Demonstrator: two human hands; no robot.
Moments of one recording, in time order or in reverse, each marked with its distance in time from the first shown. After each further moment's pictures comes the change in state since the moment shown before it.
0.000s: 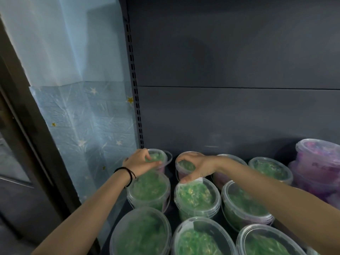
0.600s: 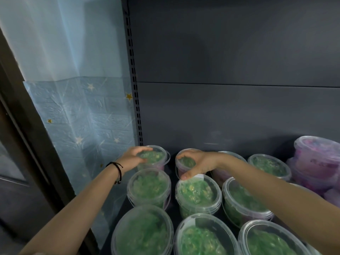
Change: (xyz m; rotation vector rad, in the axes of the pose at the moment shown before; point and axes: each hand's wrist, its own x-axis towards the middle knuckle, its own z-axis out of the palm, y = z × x) left_hand 0.013 -0.025 -0.008 -0.402 -0.116 0.094; right_hand -0.004 -0.005 -0.003 0.055 -0.007 0.010
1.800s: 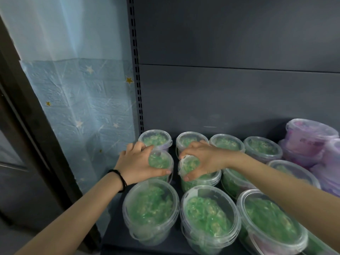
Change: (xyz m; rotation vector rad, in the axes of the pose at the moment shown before) left_hand -0.092 0.018 0.032 0.752 0.043 0.077; right_hand -0.064 -0.048 0.034 -0.220 0.071 0.053
